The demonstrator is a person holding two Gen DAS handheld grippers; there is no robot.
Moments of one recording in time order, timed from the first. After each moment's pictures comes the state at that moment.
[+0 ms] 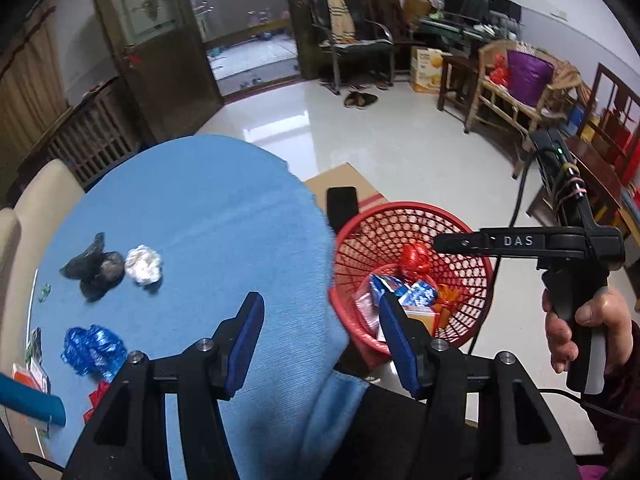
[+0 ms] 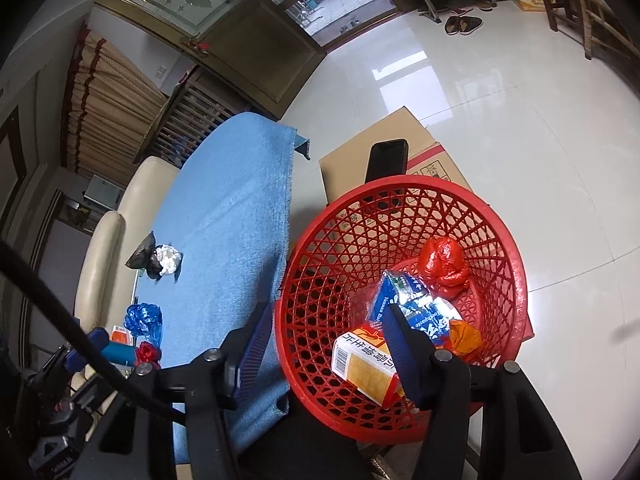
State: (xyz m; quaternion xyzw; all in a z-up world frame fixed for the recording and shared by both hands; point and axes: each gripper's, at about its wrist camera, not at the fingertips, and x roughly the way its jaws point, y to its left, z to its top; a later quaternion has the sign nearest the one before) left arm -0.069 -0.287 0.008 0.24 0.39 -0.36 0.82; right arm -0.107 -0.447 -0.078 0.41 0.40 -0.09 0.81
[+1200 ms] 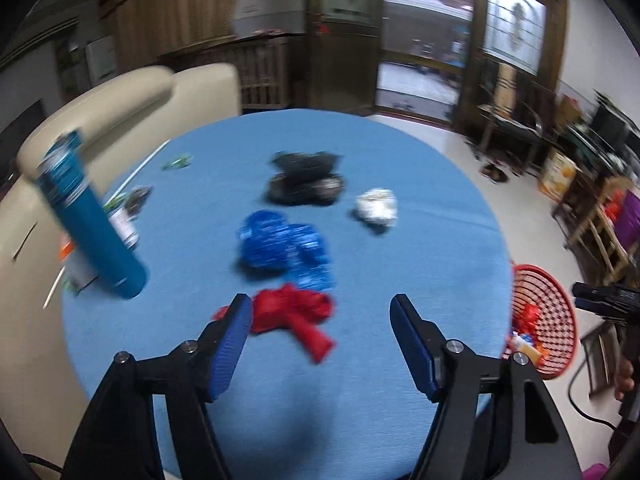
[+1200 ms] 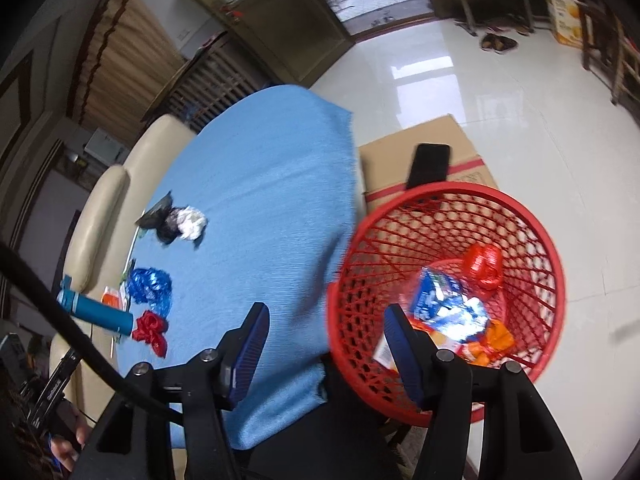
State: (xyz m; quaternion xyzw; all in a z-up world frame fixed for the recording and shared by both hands) left arm -0.004 -0.046 0.006 0.05 0.40 -0.14 0.90; right arm -0.063 -0.382 -0.036 0.33 0.44 -0.06 0.83
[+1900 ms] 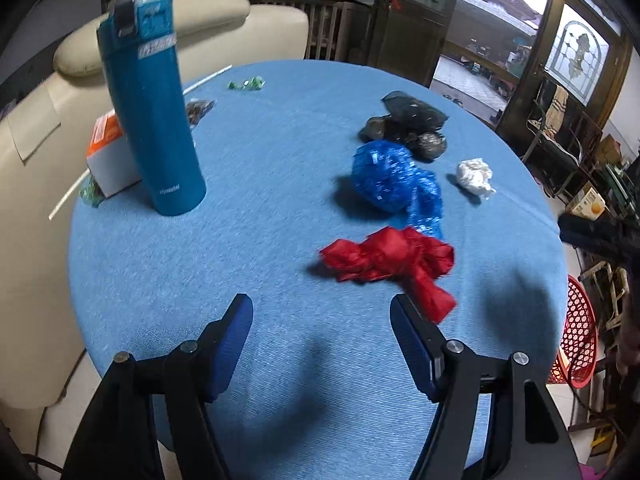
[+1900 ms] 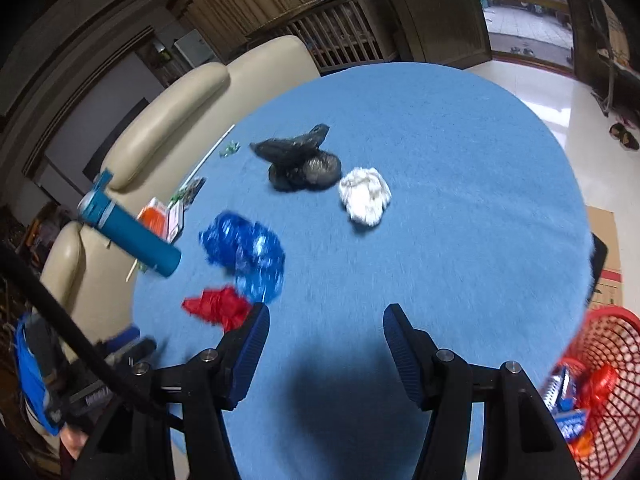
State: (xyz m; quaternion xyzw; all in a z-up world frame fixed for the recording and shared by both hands) left arm 0.020 0.048 -0.062 -0.03 0.47 -0.09 0.88; right arm 0.093 -0.210 -0.014 0.19 0.46 0.10 0.86
